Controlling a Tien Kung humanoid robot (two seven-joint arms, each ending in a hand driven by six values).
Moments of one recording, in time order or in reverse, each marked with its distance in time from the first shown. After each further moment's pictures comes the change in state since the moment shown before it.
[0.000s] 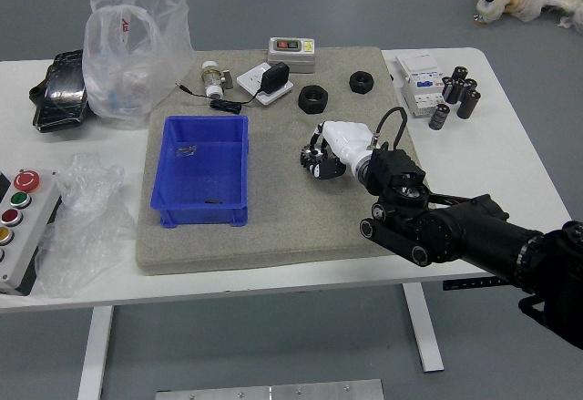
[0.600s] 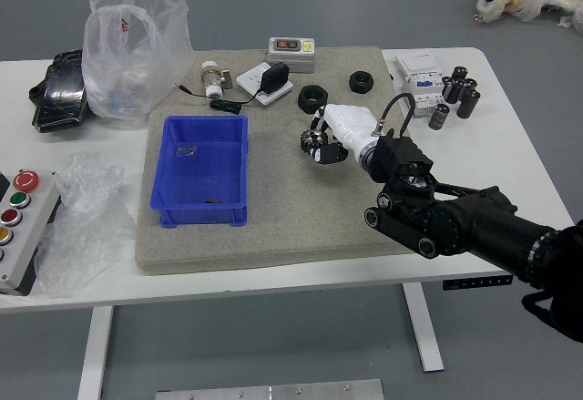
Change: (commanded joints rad) left arm 0.002 -0.002 -0.001 -0.001 0.001 0.007 -0.003; right arm 0.005 -0.043 0.128 0.088 -0.101 -0.024 0.015
